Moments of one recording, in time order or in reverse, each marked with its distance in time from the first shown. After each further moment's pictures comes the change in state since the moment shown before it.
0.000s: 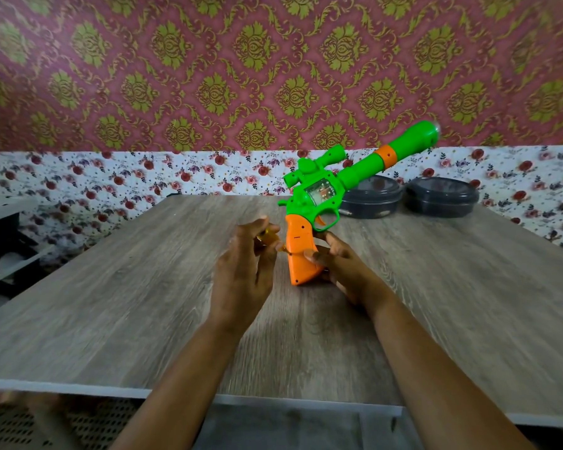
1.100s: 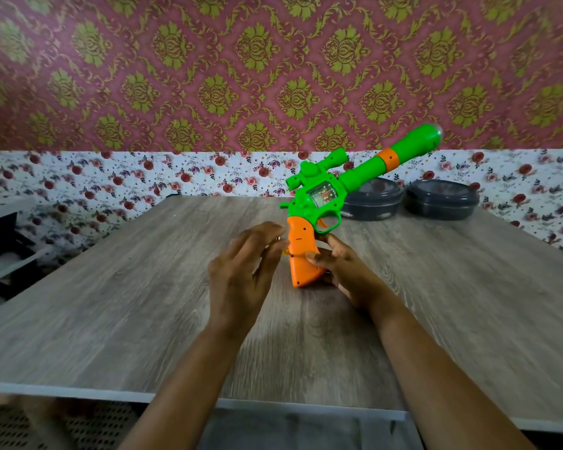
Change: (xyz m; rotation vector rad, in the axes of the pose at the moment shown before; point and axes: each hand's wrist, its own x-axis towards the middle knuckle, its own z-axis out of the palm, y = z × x) left_hand 0.004 0.011 -0.007 0.009 0.107 0.058; right_hand 0.000 -0.001 0.002 -0.045 0.042 0.039
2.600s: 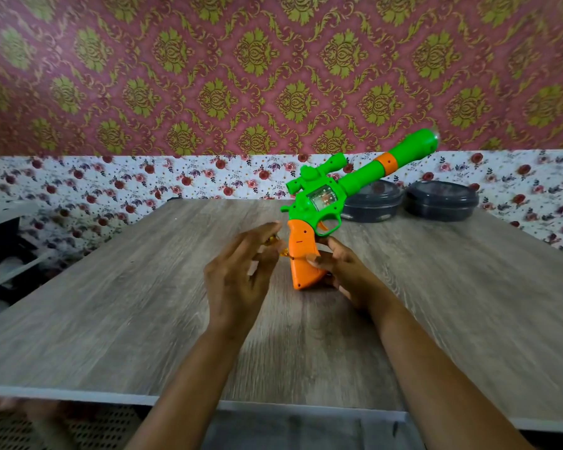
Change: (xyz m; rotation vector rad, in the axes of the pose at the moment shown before) left_hand 0.001 -0.001 -0.002 -0.024 -0.003 -0.087; right_hand -0.001 -0.003 0.000 0.023 -0.015 -0.008
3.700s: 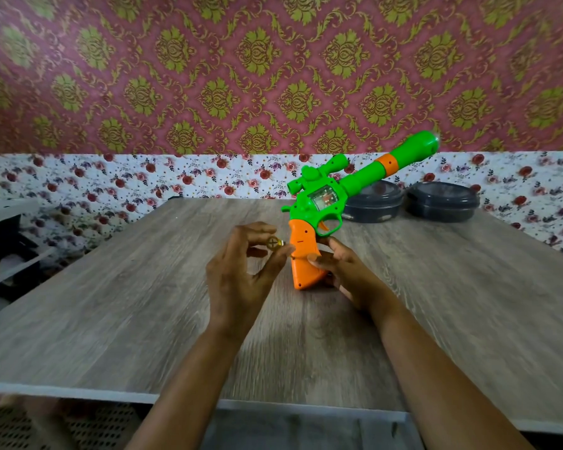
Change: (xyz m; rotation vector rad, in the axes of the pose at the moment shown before) left_hand 0.001 0.003 -0.001 -0.096 0.024 -0.047; right_hand 0.004 0.007 -0.005 -0.017 0.002 0.010
